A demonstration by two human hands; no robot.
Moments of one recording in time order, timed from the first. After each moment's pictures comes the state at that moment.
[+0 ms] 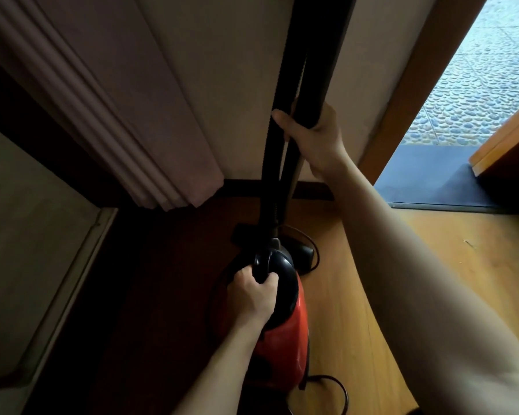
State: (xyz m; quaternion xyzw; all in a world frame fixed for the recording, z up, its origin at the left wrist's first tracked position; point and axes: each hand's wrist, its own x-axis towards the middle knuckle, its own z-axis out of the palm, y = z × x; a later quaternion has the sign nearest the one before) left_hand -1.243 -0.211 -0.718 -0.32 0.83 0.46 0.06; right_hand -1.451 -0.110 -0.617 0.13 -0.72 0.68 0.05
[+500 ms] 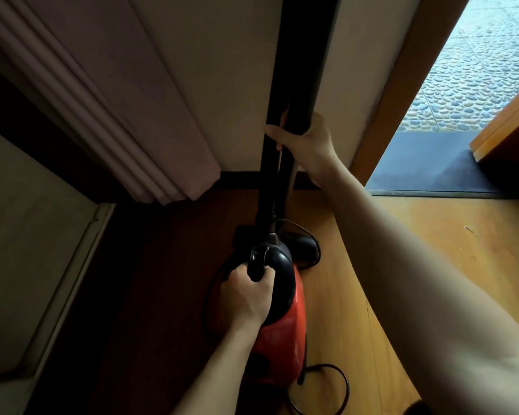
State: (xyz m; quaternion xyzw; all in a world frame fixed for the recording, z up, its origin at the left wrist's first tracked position) left_hand -1.229 -0.213 -0.723 -0.31 0.85 0.43 0.03; right_hand -1.435 -0.107 -0.637 0.10 -0.75 0.65 0.01
